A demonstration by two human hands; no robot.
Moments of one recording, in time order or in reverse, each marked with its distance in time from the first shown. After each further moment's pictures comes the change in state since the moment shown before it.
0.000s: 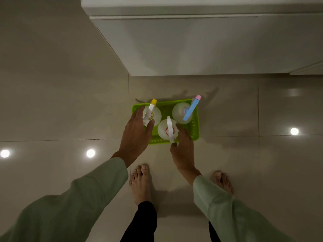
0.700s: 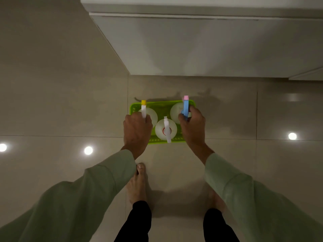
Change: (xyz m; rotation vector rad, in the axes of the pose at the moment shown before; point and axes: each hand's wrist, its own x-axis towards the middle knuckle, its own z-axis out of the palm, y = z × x) left_hand 0.018 0.014 0.020 0.156 0.168 -0.303; right_hand 0.066 -0.028 -0.046 0.010 0.120 -0.038
